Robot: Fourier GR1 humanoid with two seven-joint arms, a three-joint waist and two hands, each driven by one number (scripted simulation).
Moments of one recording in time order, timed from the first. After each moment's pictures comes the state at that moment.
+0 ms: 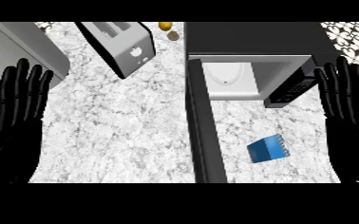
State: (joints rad) left arm 0.02 0.08 0.02 -2.10 -0.01 -0.01 -0.01; right arm 0.01 -0.08 0.01 -2.10 0.01 0.00 0.00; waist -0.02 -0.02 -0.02
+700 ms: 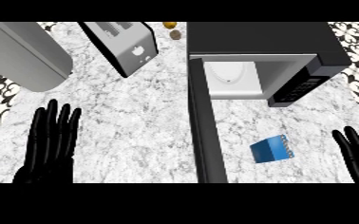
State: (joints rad) left arm 0.31 0.00 -0.26 -2.16 0.06 0.19 -0.08; right arm 0.43 -0.12 0.04 -2.39 -0.12 0.16 0.05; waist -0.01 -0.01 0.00
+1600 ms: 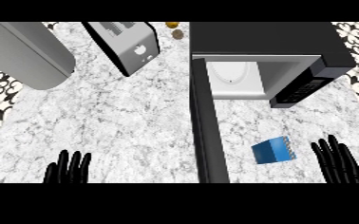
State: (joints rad) left arm 0.66 0.04 -0.47 -2.15 0.05 0.18 -0.39; right arm 0.55 -0.05 -0.01 -2.12 -0.07 0.26 -0.20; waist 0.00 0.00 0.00
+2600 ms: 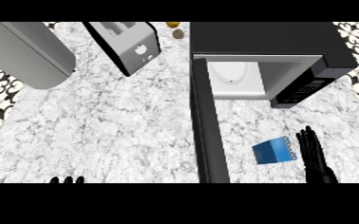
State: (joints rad) left arm 0.79 0.15 -0.51 -2.14 0.12 0.18 -0.59; right arm 0.28 -0.03 -0.16 -1.44 0.06 0.13 -0.58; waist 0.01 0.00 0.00
